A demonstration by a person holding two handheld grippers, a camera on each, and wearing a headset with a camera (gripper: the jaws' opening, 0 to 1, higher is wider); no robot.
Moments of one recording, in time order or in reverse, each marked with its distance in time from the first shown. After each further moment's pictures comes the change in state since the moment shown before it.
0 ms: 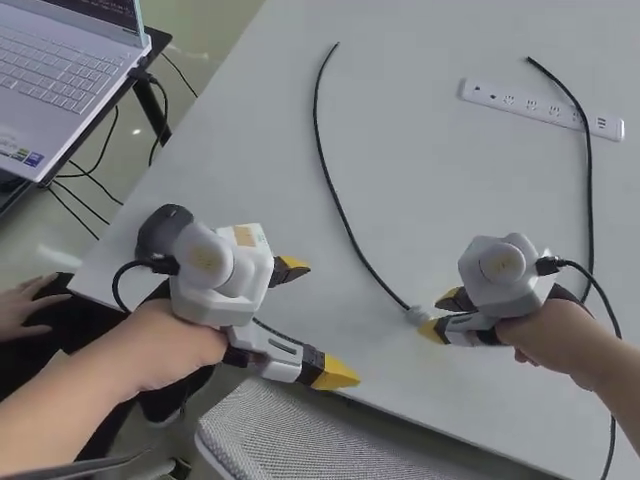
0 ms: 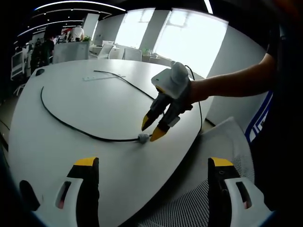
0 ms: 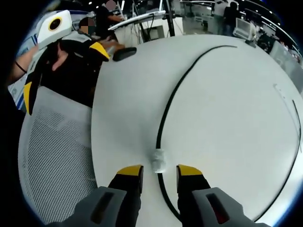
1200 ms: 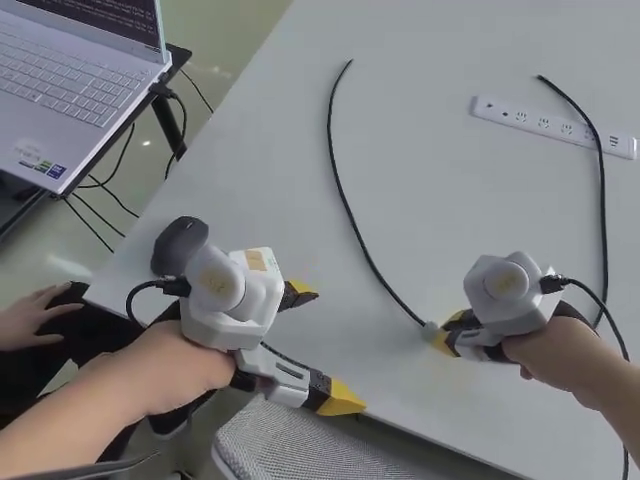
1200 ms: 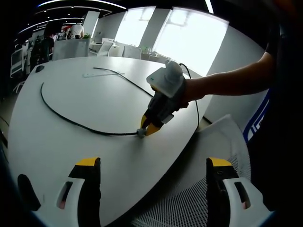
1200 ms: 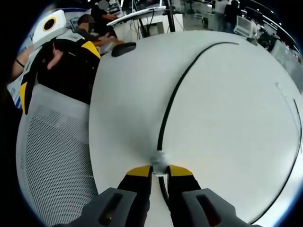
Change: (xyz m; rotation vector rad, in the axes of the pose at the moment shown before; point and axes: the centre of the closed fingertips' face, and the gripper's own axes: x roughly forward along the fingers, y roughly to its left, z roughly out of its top) left arm -0.007 -0.006 -0.008 -0.012 0.019 -0.013; right arm 0.005 0.001 -0.005 -0.005 0.040 -0.008
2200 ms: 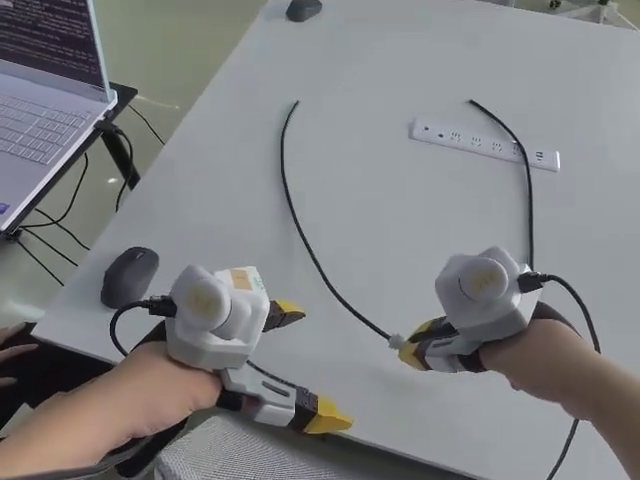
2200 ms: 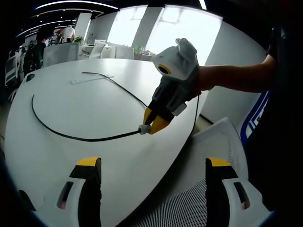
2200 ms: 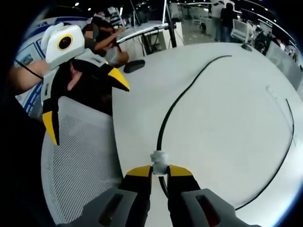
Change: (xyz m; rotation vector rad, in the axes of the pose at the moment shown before) left arm 0.032 -0.033 0.025 0.050 0.012 -0.031; right arm -0.074 0.027 0.009 0.045 -0.082 0.032
